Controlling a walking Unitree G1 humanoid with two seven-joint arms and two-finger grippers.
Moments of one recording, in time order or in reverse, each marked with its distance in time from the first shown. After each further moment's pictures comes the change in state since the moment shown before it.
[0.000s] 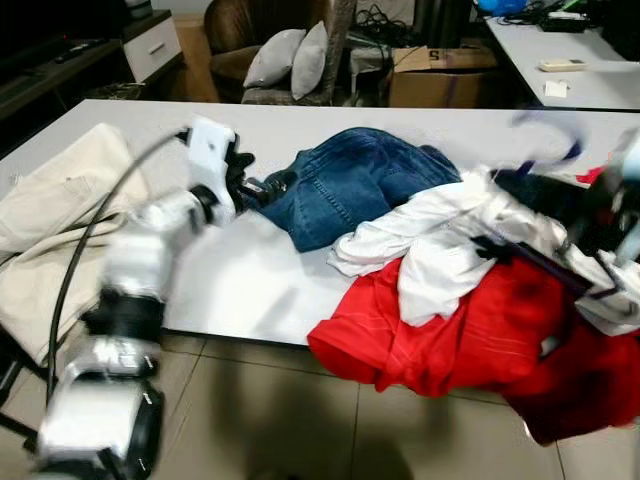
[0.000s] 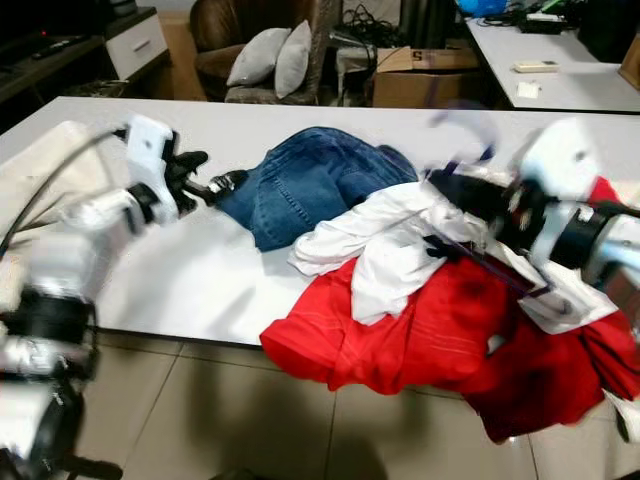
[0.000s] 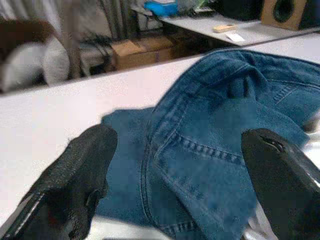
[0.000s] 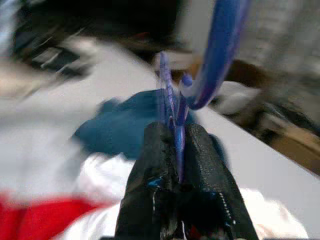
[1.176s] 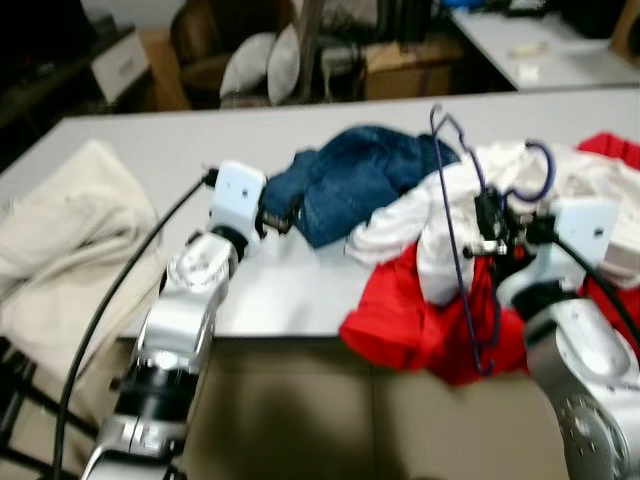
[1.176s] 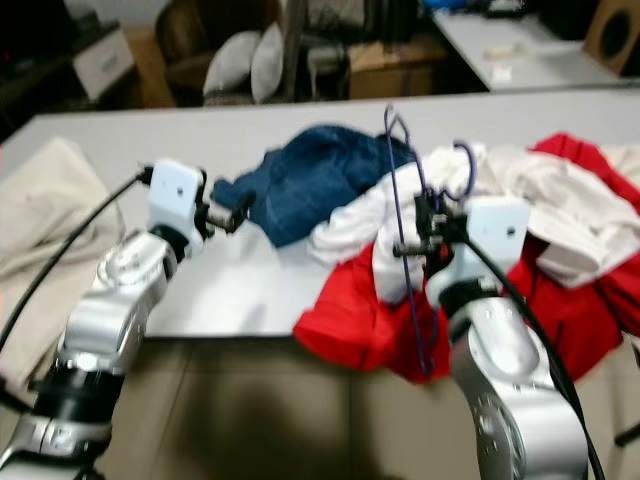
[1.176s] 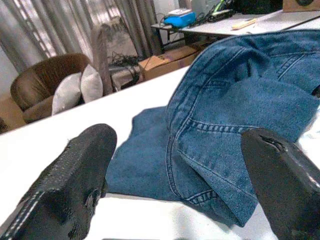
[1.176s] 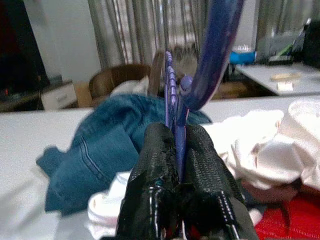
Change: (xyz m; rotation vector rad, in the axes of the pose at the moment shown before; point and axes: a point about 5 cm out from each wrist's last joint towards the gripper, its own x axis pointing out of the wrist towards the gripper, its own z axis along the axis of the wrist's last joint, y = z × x) left arm -0.015 -0.044 -0.019 0.121 -0.032 0.163; right arm 0.023 0.072 -0.034 0.236 -0.063 -0.506
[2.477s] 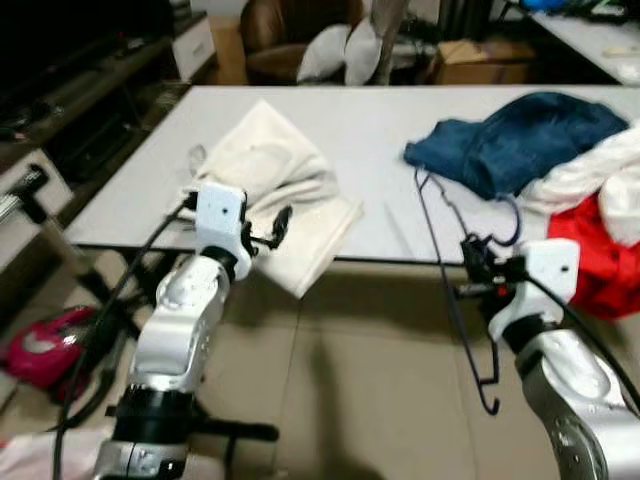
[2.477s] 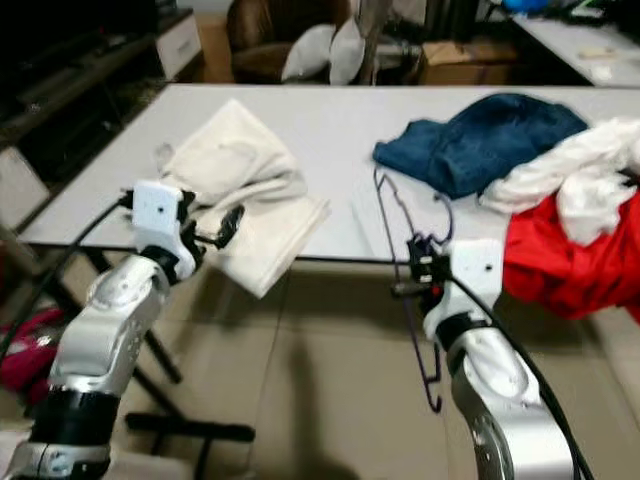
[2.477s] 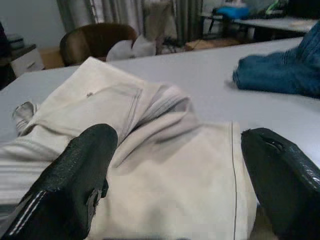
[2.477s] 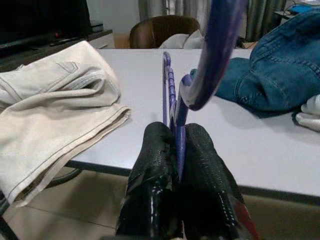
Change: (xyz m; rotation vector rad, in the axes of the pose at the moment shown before) left arm -0.015 0.003 -0.024 -0.146 0.041 0.038; right arm -0.011 -0.011 -0.054 -0.004 0.191 0.026
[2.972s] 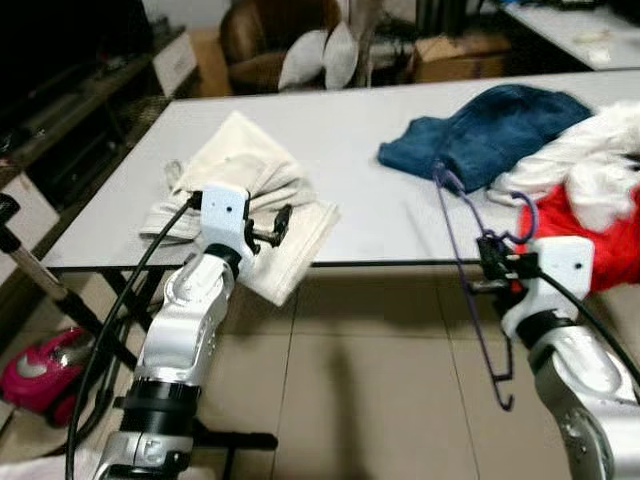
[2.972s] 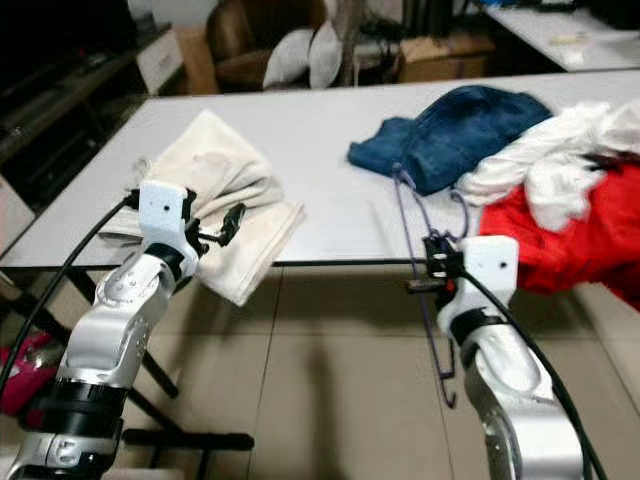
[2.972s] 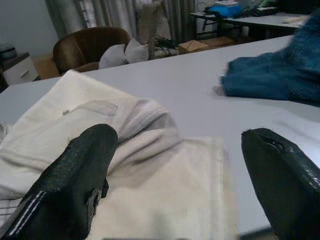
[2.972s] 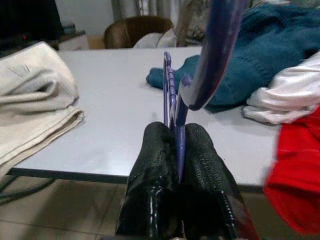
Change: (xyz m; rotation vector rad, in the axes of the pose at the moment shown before) left arm 0.006 0.003 -0.001 0.008 -0.017 0.046; right arm 0.004 -0.015 -0.002 -0.035 0.005 -0.031
